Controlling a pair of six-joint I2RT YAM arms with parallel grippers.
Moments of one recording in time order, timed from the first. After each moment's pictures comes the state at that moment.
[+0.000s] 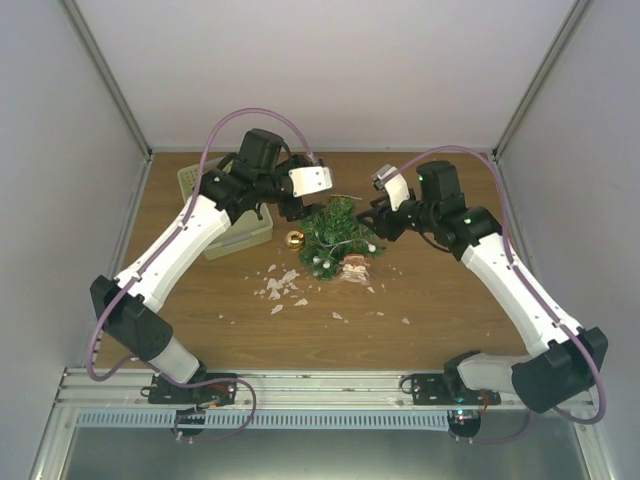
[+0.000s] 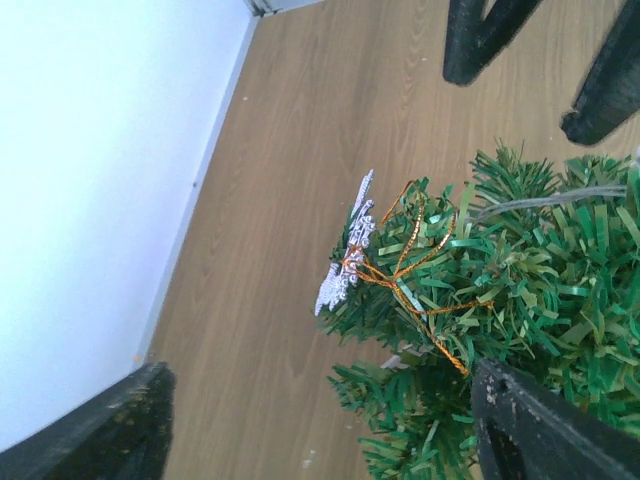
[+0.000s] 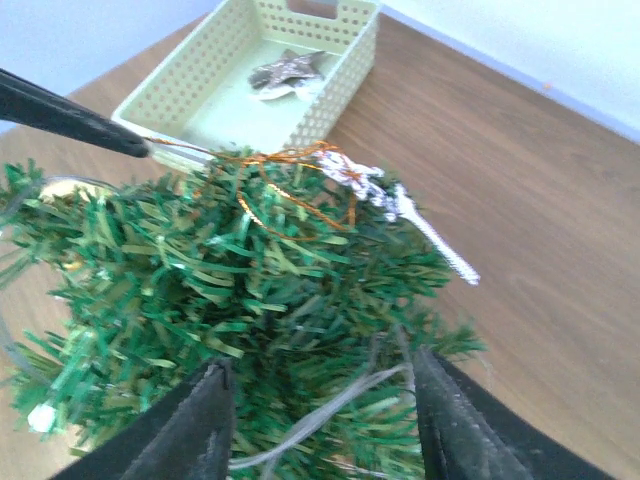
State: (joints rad) left arm -0.54 1.57 1.65 -0.73 0.33 0.81; right arm 0.41 1.28 1.25 -0.62 -0.45 -0.19
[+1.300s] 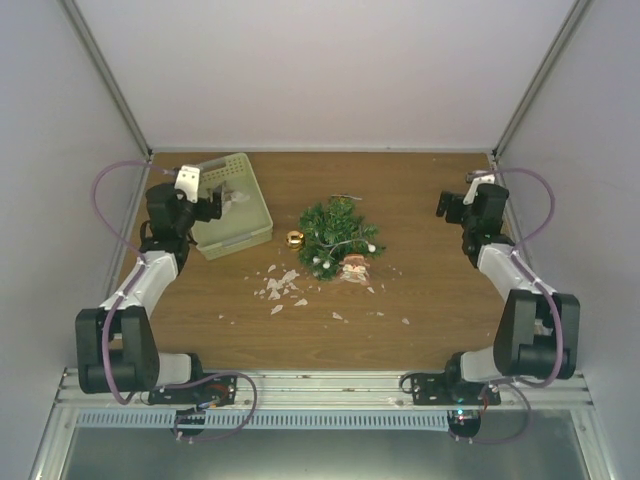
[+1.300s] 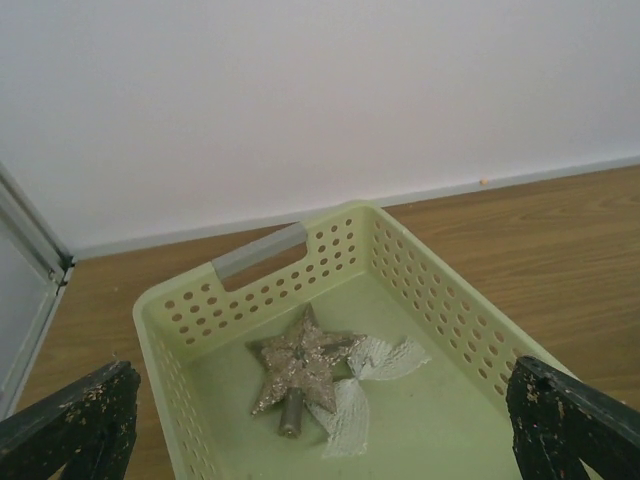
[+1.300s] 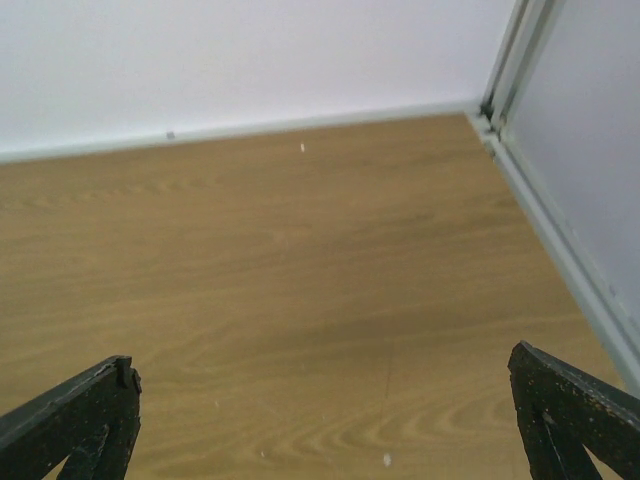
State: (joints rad) left arm 0.08 1.32 0.80 0.23 0.16 0.16; right arm -0.10 1.40 0.85 0.12 0.03 0.03
